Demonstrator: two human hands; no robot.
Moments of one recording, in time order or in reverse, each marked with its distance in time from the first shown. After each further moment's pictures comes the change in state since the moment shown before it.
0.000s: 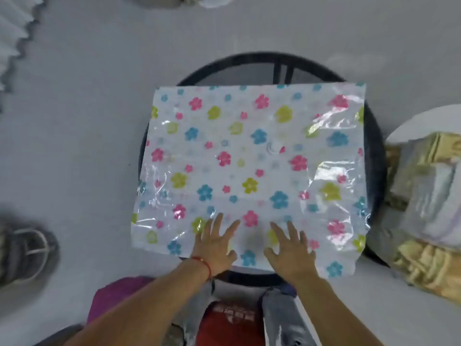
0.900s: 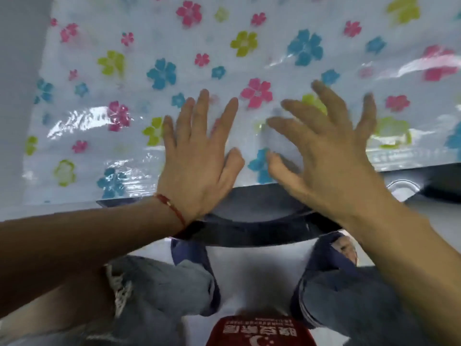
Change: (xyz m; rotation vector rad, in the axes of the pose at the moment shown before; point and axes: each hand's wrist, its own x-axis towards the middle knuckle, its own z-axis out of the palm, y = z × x) left_hand 0.096 -0.044 0.109 0.211 0.840 0.374; right_hand 0.095 0.030 0.133 -0.197 1.040 -0.589
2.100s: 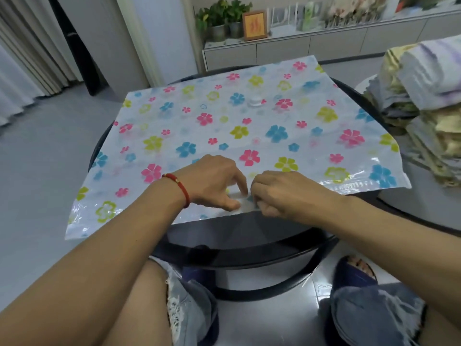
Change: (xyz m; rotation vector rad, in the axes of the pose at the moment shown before) left_hand 0.037 0.003 -0.076 0.043 -0.262 0.476; right_hand 0.014 -0.014 -0.028 -0.257 -0.235 -0.448
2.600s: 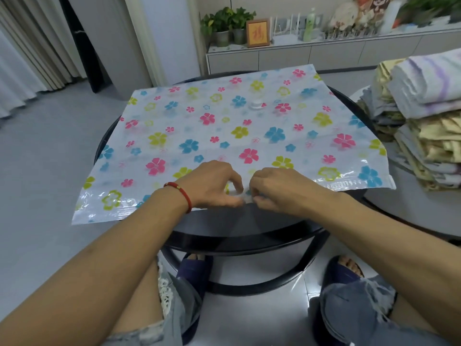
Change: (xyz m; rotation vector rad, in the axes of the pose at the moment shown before) left_hand -0.018 0.011 0.017 -0.144 0.088 -0.111; right_hand -0.002 -0.011 -0.015 0.058 -0.084 0.091
